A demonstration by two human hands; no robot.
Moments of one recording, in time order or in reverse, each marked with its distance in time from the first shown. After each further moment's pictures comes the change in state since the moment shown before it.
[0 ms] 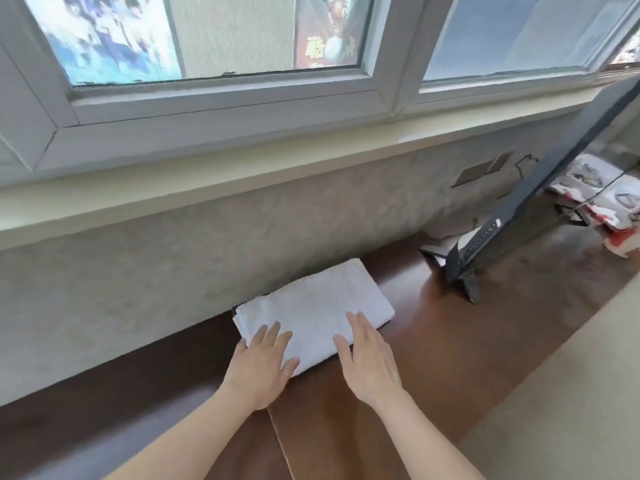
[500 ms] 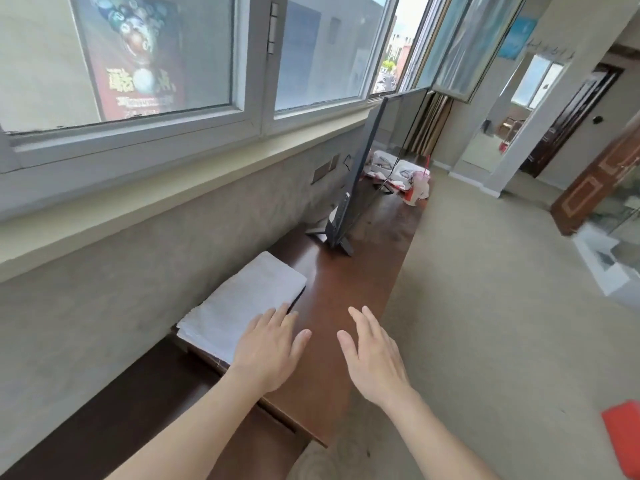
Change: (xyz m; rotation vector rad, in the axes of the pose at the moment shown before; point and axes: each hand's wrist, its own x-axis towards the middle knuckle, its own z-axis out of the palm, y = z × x) left_hand -0.104 0.027 -0.059 -0.022 0.199 0.604; right_hand -0.219 -0.081 -0.023 -0.052 0.405 0.405
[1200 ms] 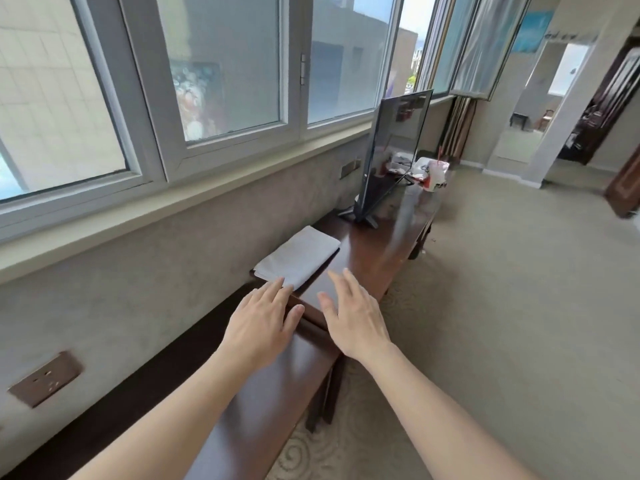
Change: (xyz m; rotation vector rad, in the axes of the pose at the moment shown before) left_hand -0.308 0.031 -0.075 0.158 0.187 -0.007; right_hand -0.261 -0.103 -0.015 0.127 0.113 -0.220
